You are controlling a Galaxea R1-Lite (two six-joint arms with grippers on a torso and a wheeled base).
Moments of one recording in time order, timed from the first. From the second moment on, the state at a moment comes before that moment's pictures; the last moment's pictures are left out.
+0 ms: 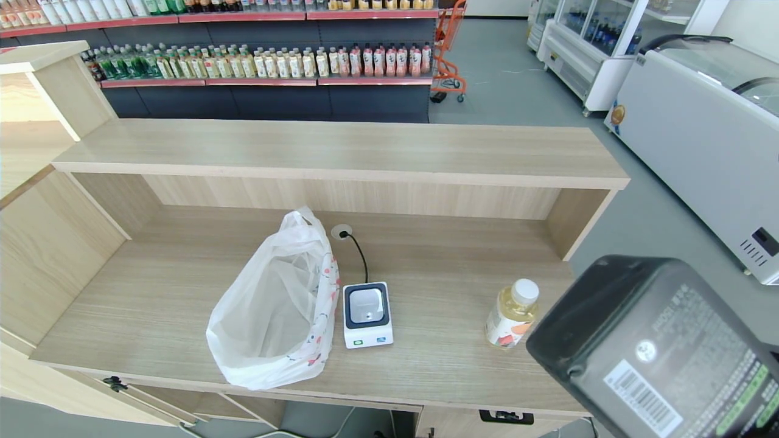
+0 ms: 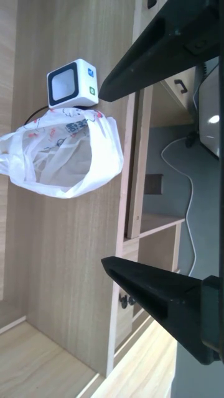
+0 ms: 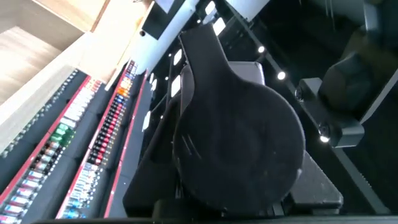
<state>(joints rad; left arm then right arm) 0.00 0.00 0.00 0.00 0.00 0.00 0.61 1.10 -0.48 -0.68 0.99 -2.57</state>
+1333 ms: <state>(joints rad) 0.00 0.00 0.00 0.00 0.00 0.00 0.47 1.01 -0.50 -0.25 0.36 -1.07</state>
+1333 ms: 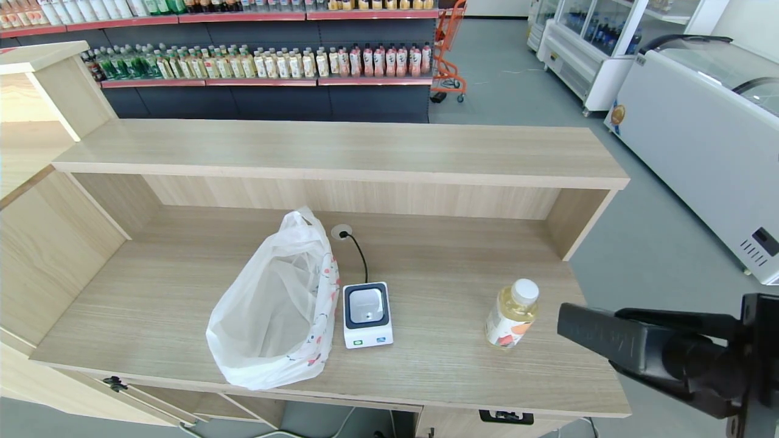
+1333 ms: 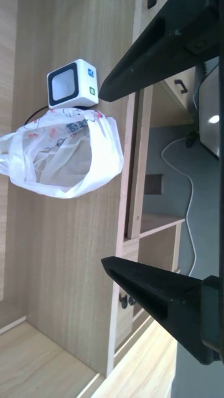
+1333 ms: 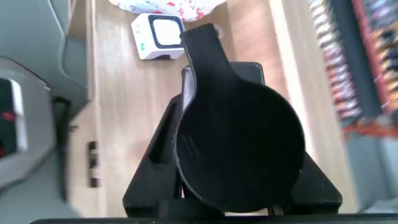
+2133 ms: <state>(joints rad) 0.00 0.00 0.00 0.00 0.00 0.00 0.25 1.04 -0.60 -0.15 0.43 0.44</state>
